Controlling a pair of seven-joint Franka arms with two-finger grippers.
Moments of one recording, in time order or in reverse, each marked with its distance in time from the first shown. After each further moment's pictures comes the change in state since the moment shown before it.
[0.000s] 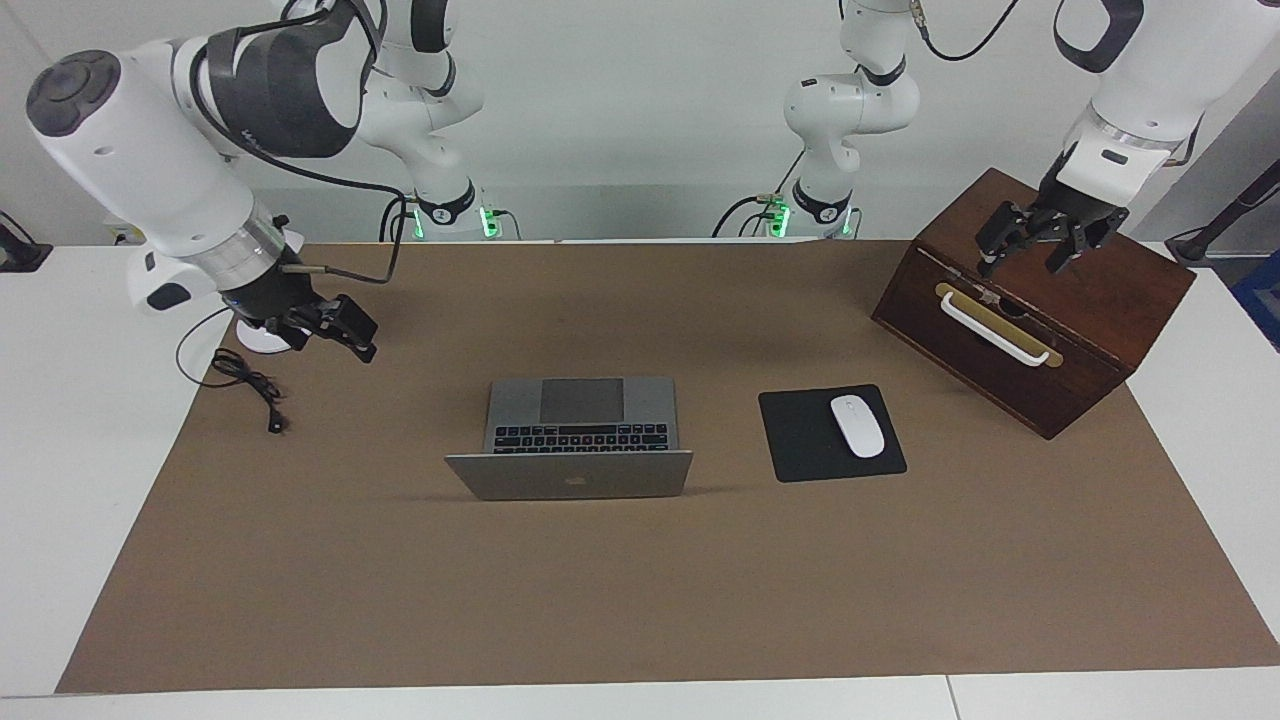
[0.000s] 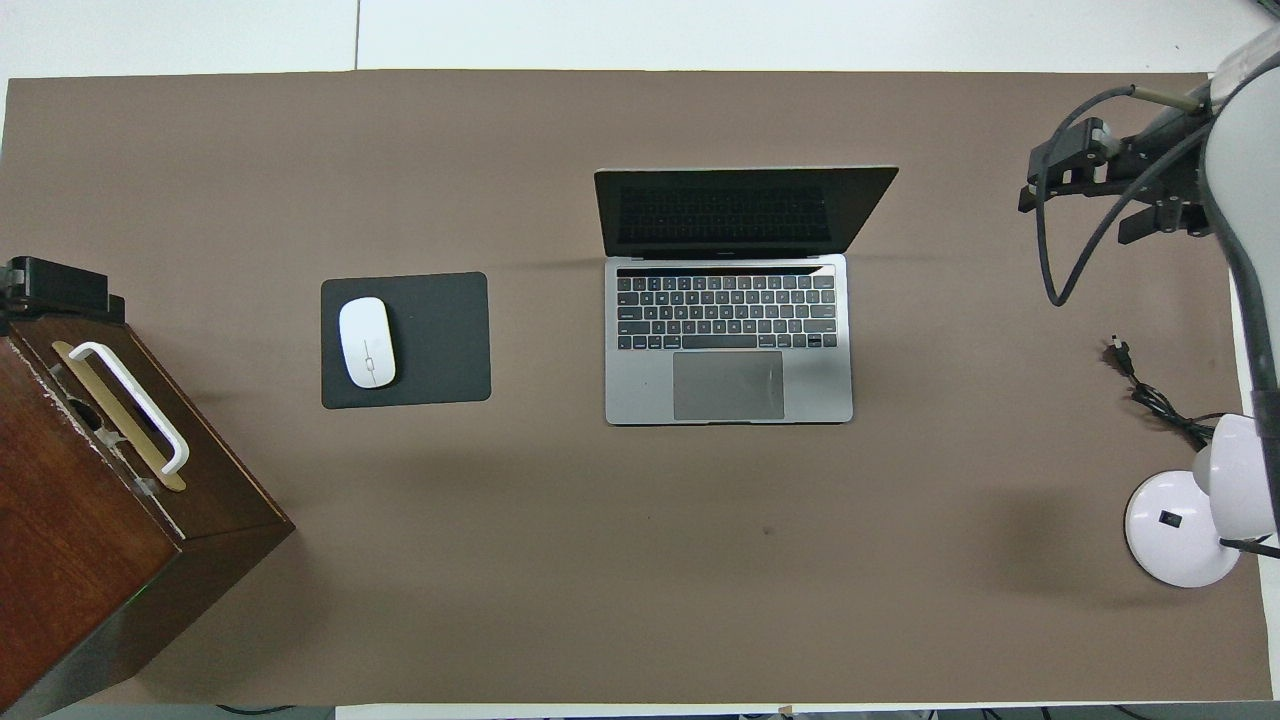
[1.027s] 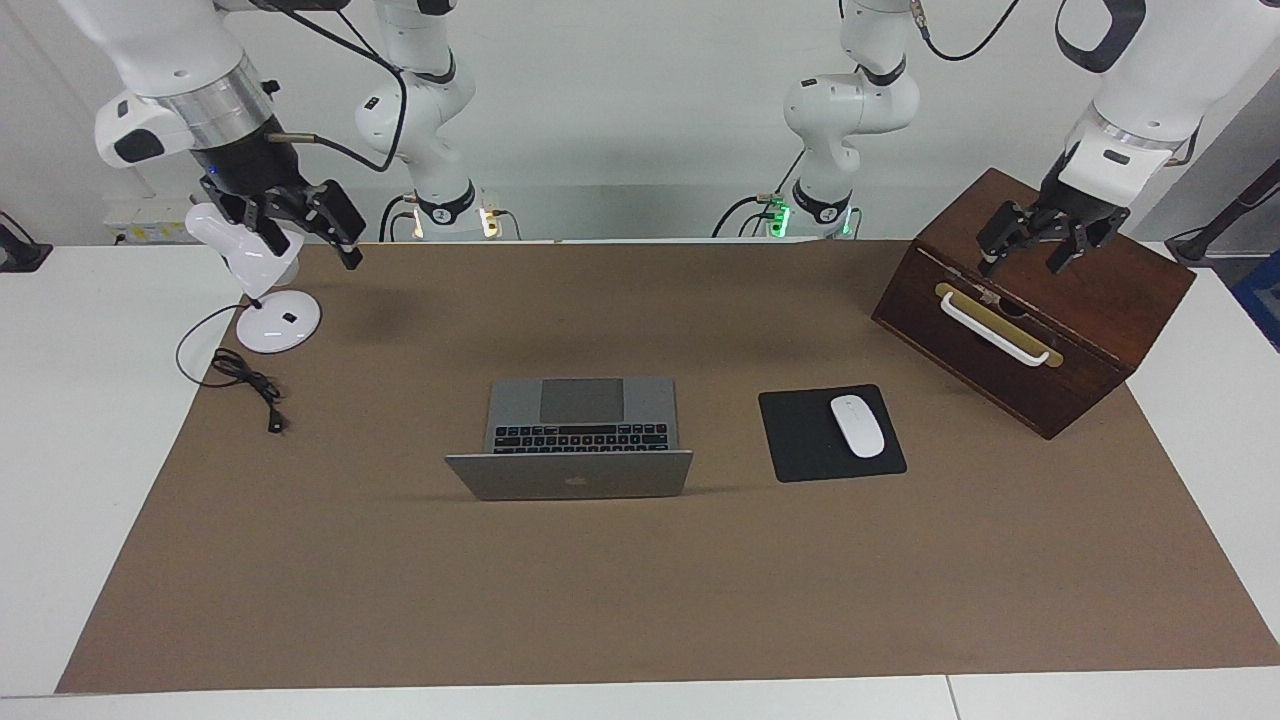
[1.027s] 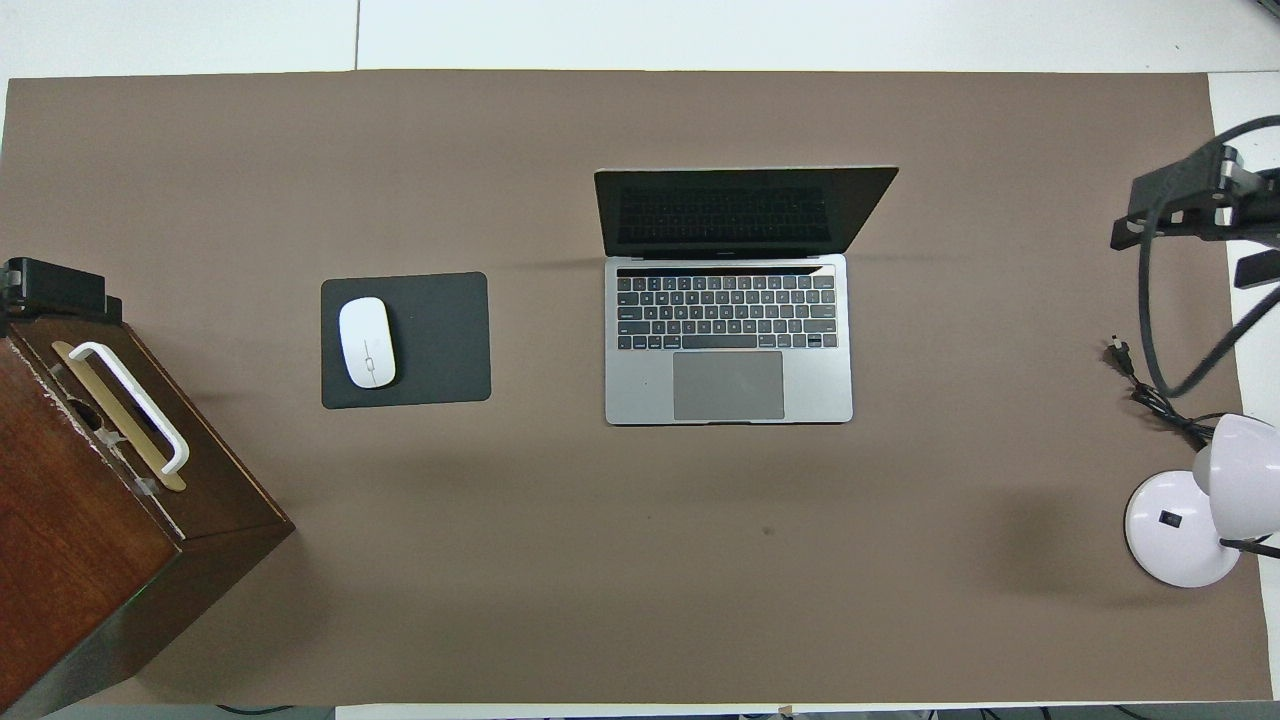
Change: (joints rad) left arm 0.002 -0.001 0.003 0.000 0.000 -0.005 0.000; right arm 0.508 -0.109 -0.516 -0.032 -0.060 -0.077 -0.024
